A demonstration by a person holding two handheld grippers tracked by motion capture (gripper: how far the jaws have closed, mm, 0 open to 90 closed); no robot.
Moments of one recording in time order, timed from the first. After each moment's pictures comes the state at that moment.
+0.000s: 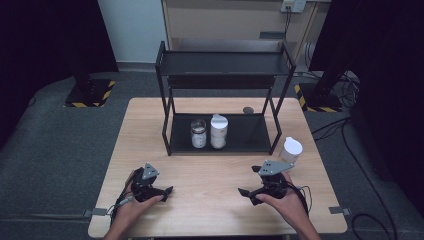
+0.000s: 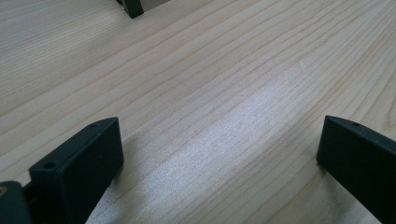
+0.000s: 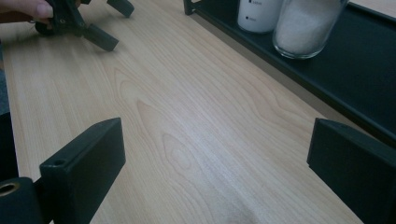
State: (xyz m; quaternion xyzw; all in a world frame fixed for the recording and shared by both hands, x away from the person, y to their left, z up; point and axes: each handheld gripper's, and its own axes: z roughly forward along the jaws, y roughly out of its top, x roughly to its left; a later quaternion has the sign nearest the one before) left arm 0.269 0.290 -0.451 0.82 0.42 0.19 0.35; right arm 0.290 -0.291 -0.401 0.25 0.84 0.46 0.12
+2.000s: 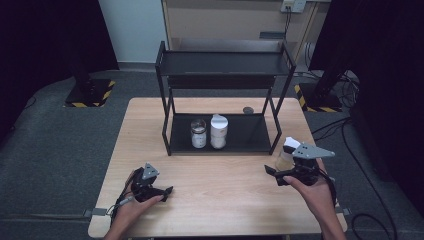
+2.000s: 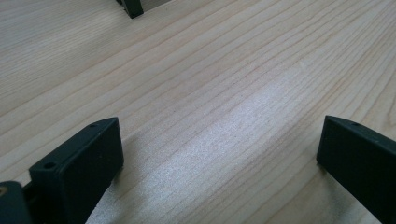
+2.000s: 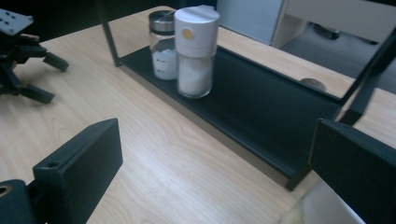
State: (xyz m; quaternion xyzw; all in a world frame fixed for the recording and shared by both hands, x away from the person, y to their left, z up) left arm 0.269 0.290 -0.451 0.82 0.42 0.19 0.35; right arm 0.267 -0.343 -0.355 0.31 0.79 0.48 0.22
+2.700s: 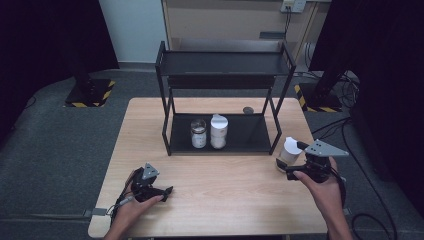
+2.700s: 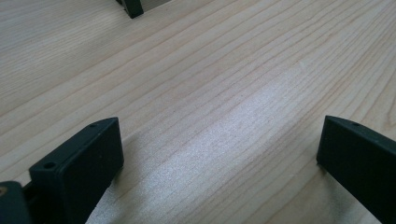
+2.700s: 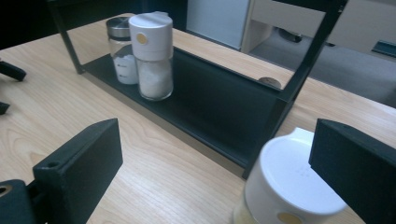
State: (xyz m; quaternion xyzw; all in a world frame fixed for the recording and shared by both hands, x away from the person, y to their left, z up) left arm 0.269 0.290 -0.451 0.82 0.42 0.19 0.35; right arm 0.259 -0.360 -0.357 0.35 0.76 0.48 0.26
